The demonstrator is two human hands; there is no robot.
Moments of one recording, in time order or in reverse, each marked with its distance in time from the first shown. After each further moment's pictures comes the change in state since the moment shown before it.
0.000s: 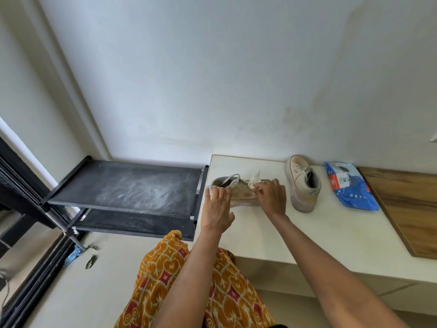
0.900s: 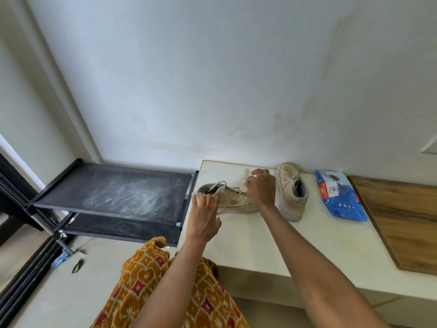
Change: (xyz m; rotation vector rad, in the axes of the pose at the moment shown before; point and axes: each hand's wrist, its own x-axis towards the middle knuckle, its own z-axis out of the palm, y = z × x) left_hand 0.007 0.008 0.008 0.006 0.023 -0.032; right_hand 0.046 0.007 -0.020 -0.142 -0.067 -0.109
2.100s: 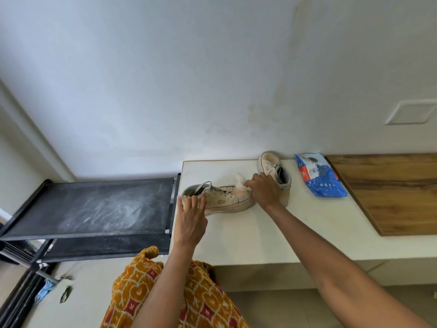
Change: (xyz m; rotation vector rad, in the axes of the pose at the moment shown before) left_hand 0.006 -0.007 0.023 0.011 0.262 0.086; right_hand -0.027 0.049 -0.001 -0.112 -0.087 -0.060
